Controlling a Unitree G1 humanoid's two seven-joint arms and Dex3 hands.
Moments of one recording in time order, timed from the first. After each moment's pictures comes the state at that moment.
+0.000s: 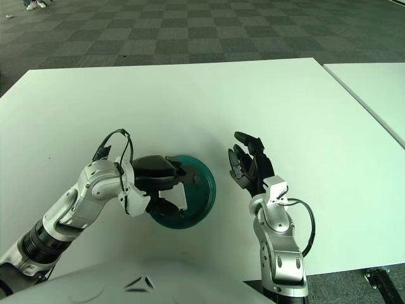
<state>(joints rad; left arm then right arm) -0.15 0.40 -0.51 -0.51 0.64 -0.04 -0.83 0.32 -0.05 -0.03 -0.54 0.06 0.33 0.00</state>
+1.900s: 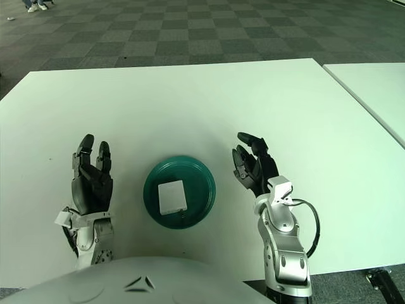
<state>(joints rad) 0.36 -0.12 -0.13 0.07 -0.34 -0.72 0.05 0.32 -0.06 -0.08 -0.53 0.07 0.33 0.03</state>
